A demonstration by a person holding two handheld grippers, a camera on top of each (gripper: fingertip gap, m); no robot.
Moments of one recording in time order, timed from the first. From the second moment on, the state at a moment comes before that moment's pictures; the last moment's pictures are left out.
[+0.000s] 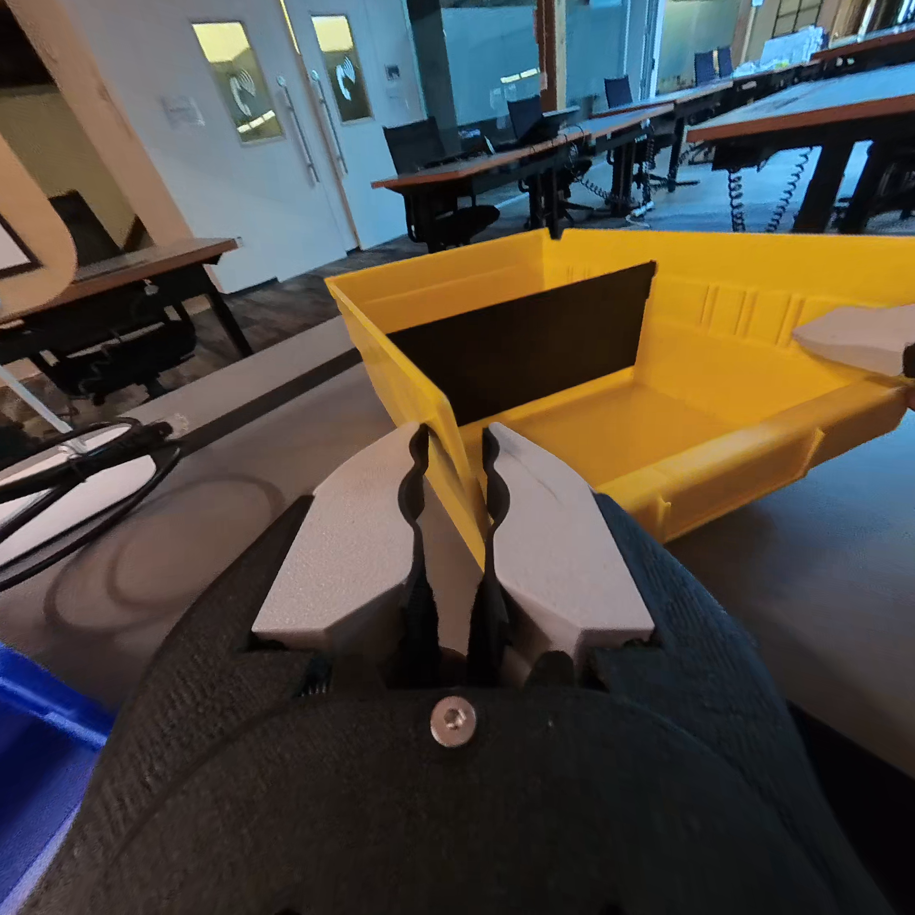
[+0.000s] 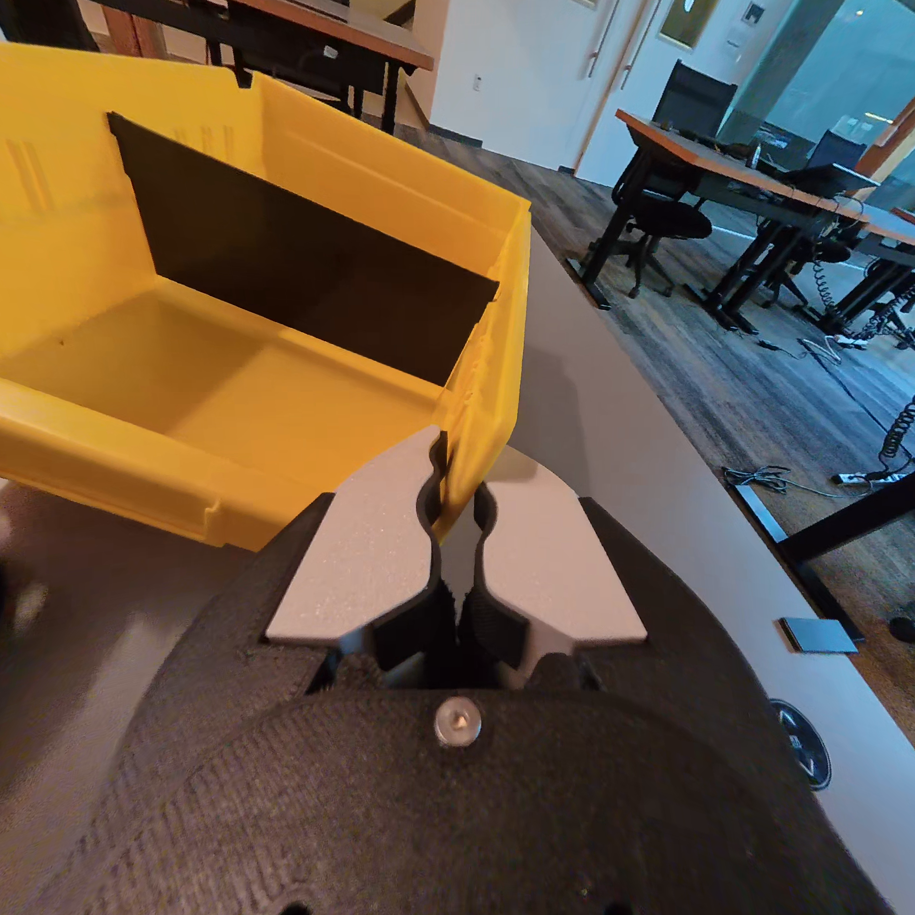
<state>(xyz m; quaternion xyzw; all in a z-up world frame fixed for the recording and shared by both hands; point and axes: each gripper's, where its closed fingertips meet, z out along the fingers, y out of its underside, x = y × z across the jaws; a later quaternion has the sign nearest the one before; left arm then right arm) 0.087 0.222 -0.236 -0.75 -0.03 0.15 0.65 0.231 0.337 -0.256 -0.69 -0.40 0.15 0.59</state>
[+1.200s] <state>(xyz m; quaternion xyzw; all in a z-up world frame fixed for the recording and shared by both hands) -0.019 -0.001 -0.317 -0.95 0.03 0.20 0.23 0.113 0.181 -0.203 -0.55 -0.61 0.26 0.51</state>
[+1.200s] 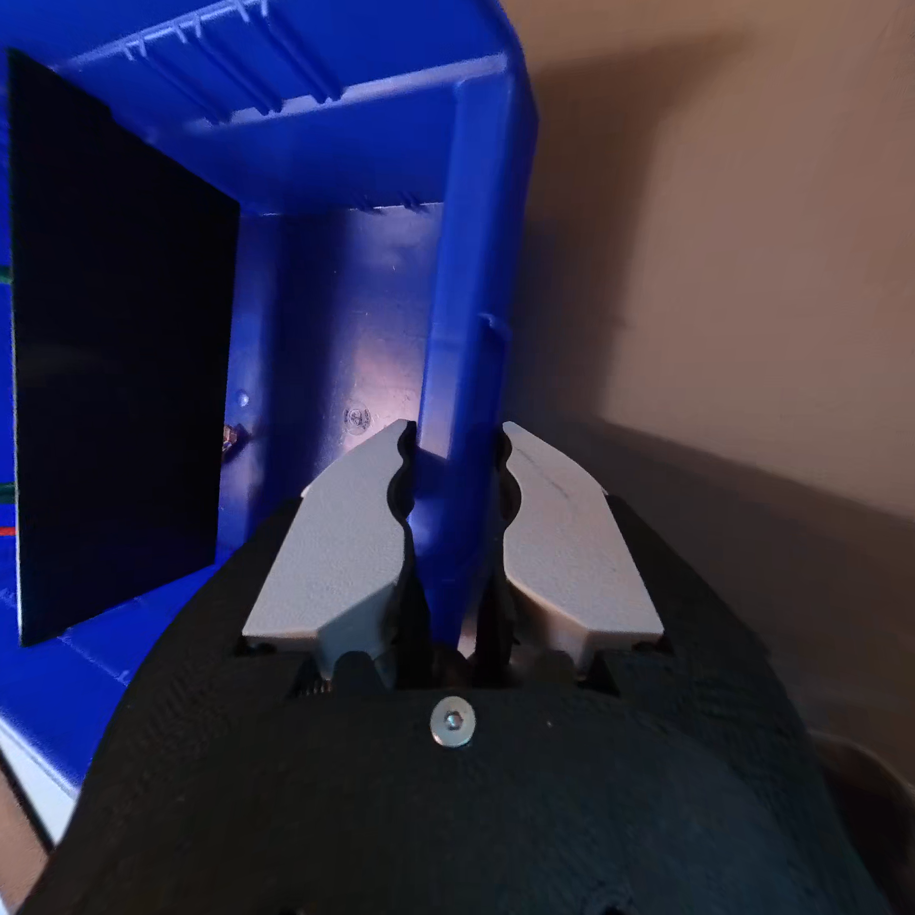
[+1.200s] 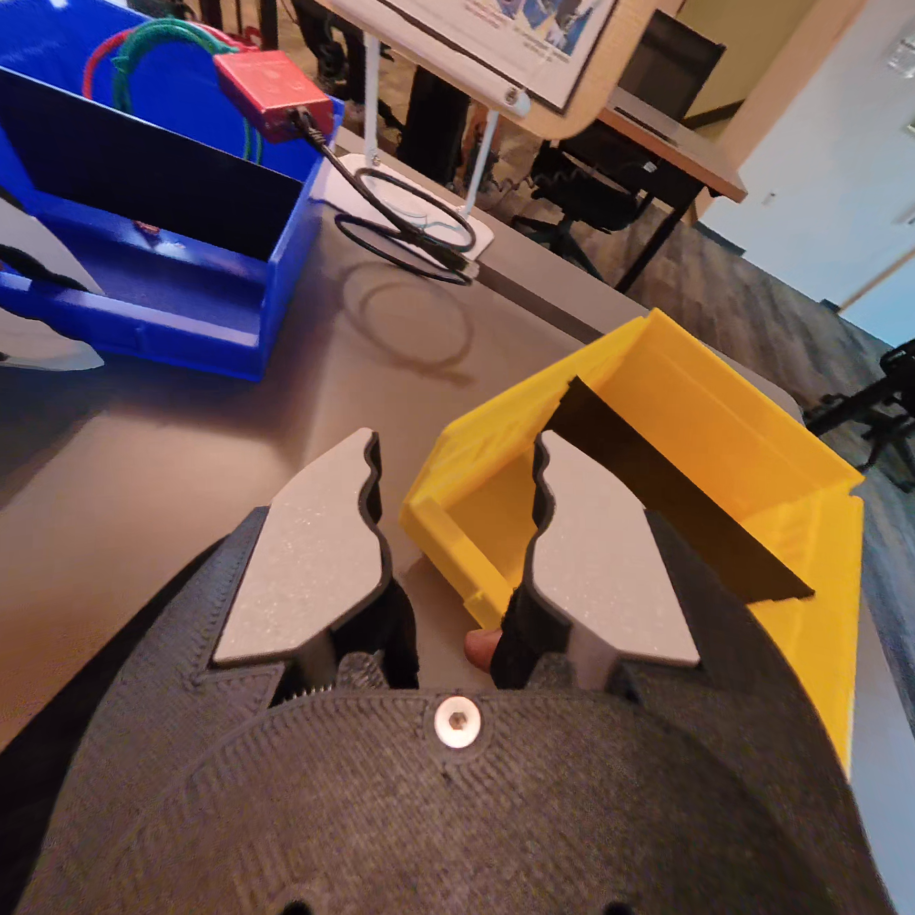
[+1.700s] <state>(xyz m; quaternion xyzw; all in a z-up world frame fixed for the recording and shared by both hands) -0.053 -0.065 -0.317 -0.96 0.01 0.17 0.24 0.078 0.137 -0.209 -0.51 -0.66 0.27 0.48</state>
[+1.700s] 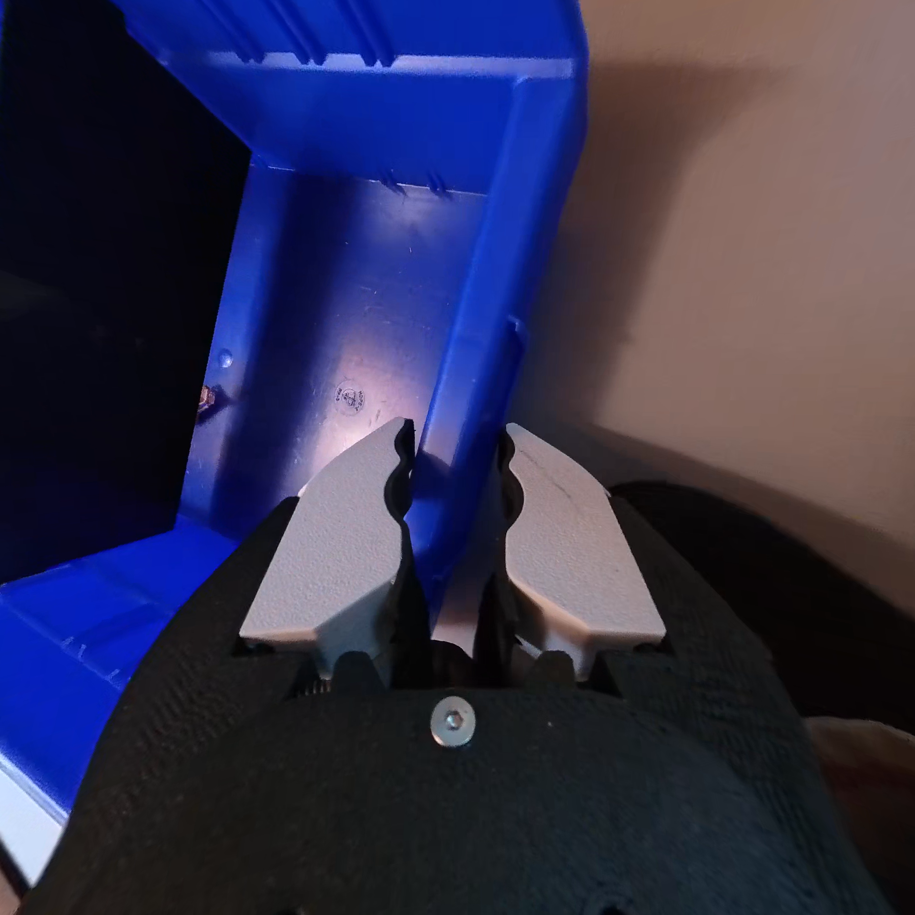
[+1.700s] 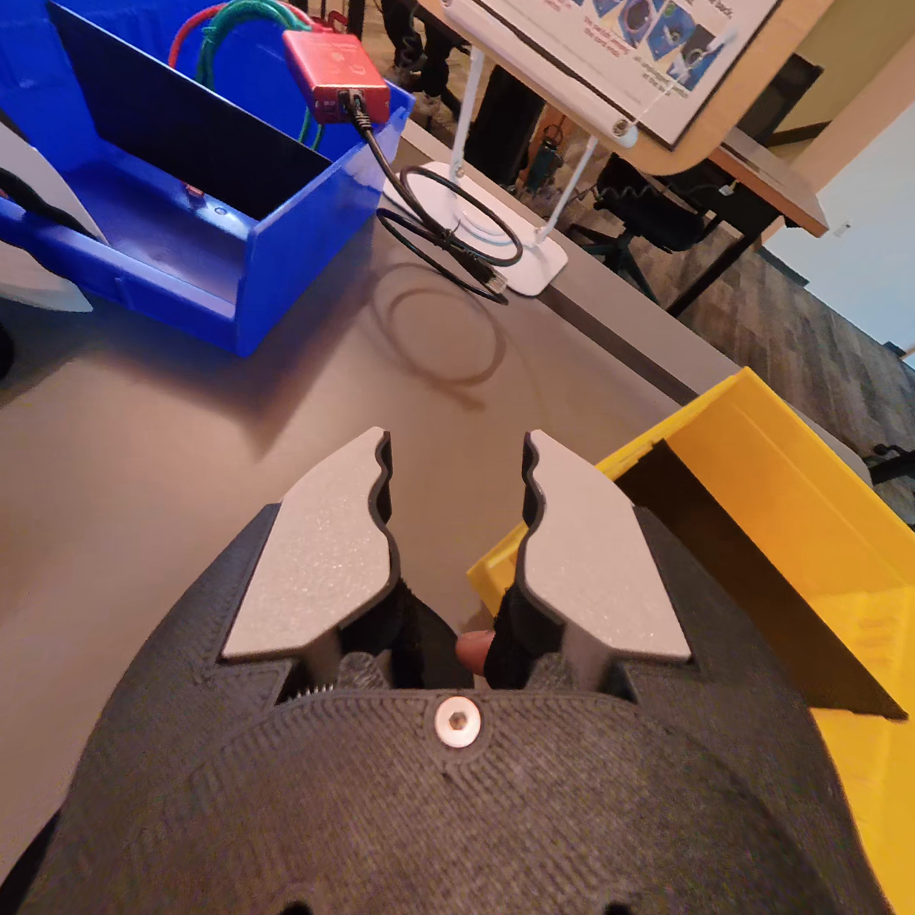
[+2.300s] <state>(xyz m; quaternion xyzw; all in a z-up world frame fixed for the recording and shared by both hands) -0.096 -0.193 -0.316 -0.96 -0.02 0.16 0.23 0.056 0.084 -0.206 -0.47 -0.70 0.27 0.46</state>
